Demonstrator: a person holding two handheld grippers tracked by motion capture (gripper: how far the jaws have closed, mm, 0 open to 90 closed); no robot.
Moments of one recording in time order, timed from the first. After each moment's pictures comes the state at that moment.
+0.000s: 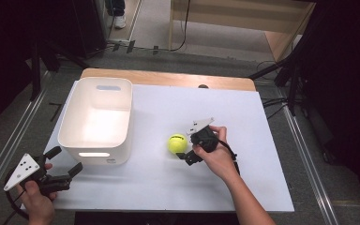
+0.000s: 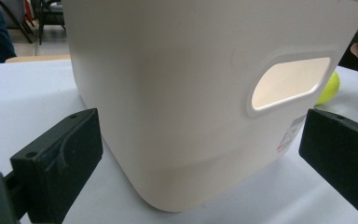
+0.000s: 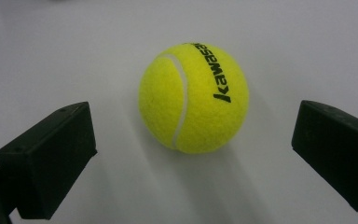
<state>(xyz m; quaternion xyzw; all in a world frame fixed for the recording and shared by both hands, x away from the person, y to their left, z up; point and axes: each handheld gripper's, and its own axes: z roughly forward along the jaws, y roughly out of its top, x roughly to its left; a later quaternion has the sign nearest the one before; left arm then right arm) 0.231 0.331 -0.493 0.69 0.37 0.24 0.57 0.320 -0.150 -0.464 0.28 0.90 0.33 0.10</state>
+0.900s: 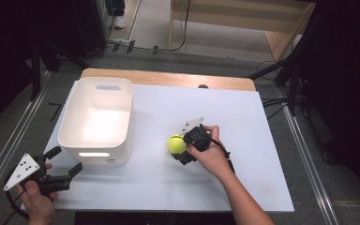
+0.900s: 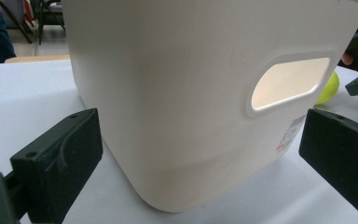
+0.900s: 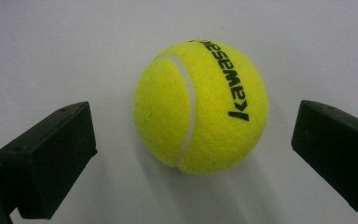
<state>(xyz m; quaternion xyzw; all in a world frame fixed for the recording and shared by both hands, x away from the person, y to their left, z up) 0.231 0.331 -0.493 0.69 0.37 0.24 0.57 0.330 -0.132 -0.475 0.27 0.91 0.29 0.09</state>
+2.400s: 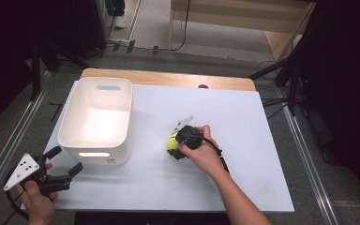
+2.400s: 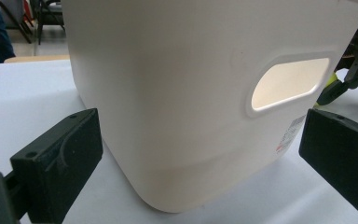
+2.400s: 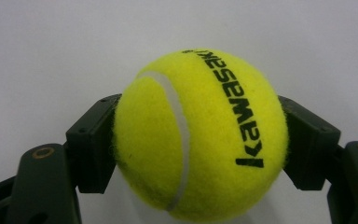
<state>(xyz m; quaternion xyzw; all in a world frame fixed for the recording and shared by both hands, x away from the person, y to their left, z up) 0.231 0.331 -0.493 0.69 0.37 0.24 0.57 0.344 -0.112 -0.486 0.28 0.92 0.26 0.09</state>
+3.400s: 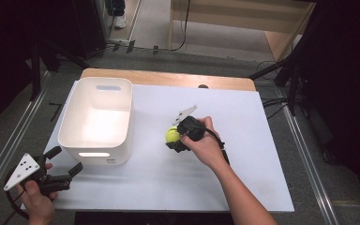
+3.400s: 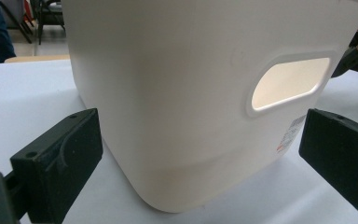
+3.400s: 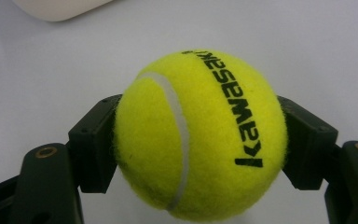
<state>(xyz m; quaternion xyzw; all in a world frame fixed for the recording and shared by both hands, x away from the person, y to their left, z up) 0.231 0.330 -0.493 0.69 0.37 0.24 0.57 0.349 -0.115 -0.444 0.27 0.91 0.30 0.08</state>
